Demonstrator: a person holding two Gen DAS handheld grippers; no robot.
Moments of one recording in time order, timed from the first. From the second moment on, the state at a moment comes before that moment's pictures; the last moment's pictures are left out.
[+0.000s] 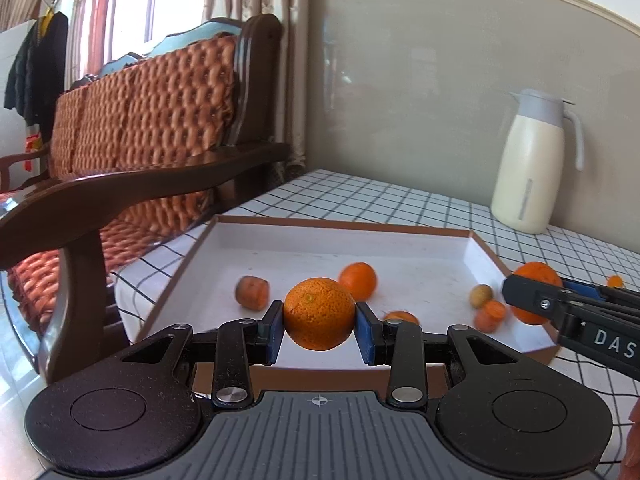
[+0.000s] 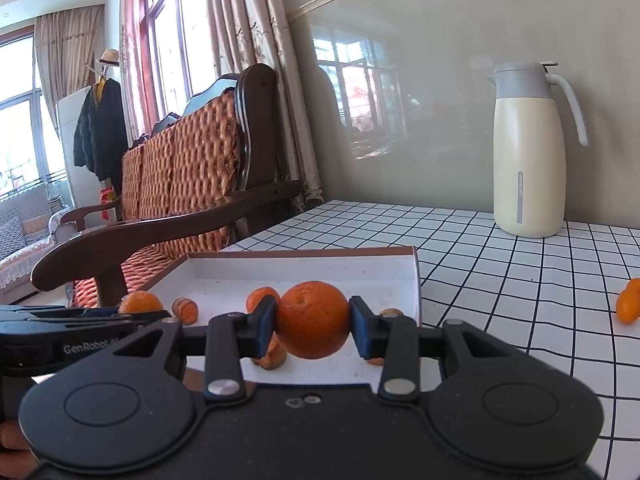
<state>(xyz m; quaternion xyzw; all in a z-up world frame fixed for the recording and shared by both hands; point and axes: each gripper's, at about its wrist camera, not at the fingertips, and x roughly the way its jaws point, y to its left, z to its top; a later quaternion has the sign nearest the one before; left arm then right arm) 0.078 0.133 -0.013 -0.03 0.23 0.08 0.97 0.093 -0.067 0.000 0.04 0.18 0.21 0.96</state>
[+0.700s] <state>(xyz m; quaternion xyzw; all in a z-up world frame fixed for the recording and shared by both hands) 0.132 0.166 -0.010 -0.03 0.23 0.12 0.96 0.138 -0.062 -0.004 0.05 0.19 0.16 0.97</state>
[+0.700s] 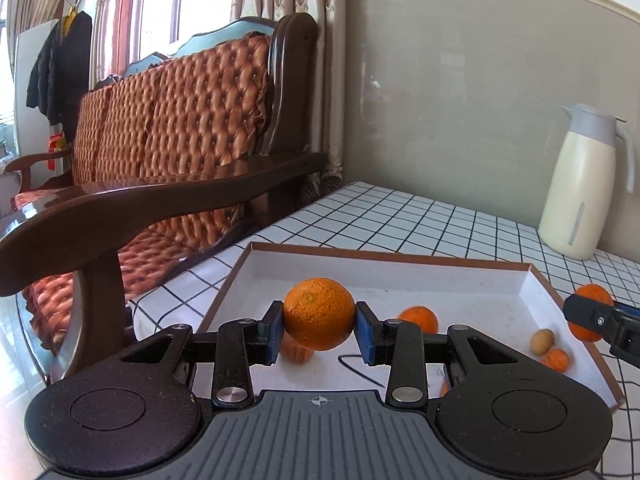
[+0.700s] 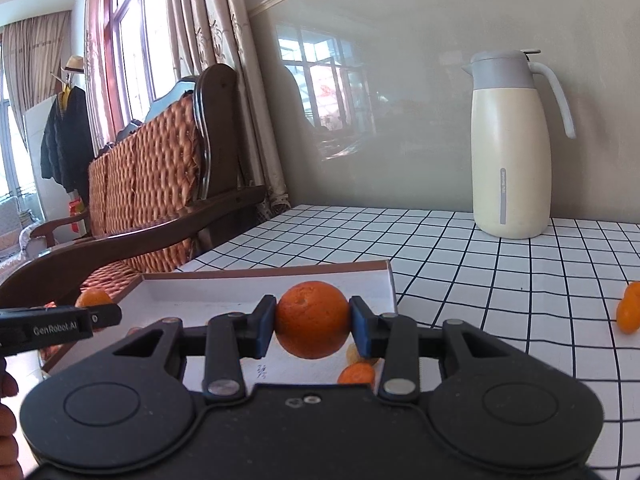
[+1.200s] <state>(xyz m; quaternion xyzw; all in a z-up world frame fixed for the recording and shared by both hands) 0.176 0.179 -0.017 -0.03 0.24 0.13 0.96 0.181 -0.049 -0.009 0.03 0.21 0.16 0.97</state>
